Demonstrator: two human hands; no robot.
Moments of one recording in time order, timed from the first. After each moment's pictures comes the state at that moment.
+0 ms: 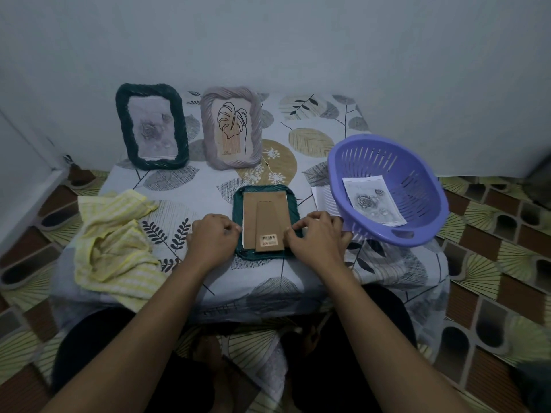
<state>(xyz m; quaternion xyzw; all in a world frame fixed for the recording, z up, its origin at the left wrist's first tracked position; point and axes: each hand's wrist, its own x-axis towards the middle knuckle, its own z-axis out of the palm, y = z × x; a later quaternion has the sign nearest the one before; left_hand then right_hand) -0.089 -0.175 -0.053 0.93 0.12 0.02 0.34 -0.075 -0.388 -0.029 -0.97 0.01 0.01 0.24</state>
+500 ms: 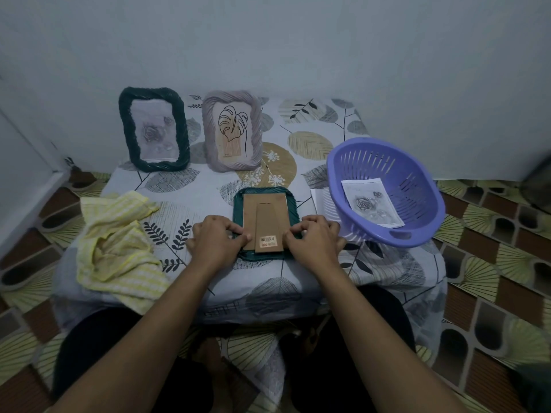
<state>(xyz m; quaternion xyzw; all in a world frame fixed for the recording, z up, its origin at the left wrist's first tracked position) -0.096 -0.192 -0.043 0.93 0.17 0.01 0.32 -0.078 -0.386 -0.032 -0.95 0.02 0.02 0.30</state>
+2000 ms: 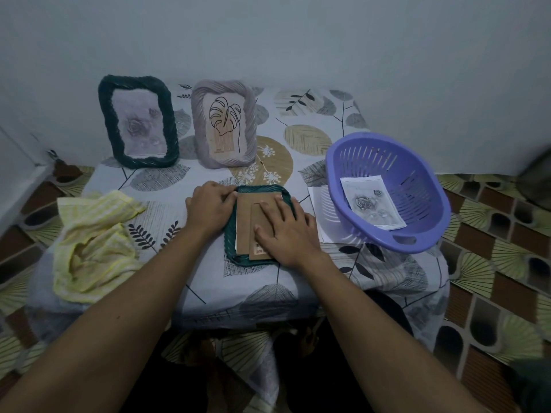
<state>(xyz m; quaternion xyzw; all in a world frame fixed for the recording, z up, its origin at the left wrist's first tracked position) -0.009 -0.167 -0.061 0.94 0.09 0.09 0.32 -0.042 -0.365 -0.055 -0.97 -0.18 0.05 0.15</state>
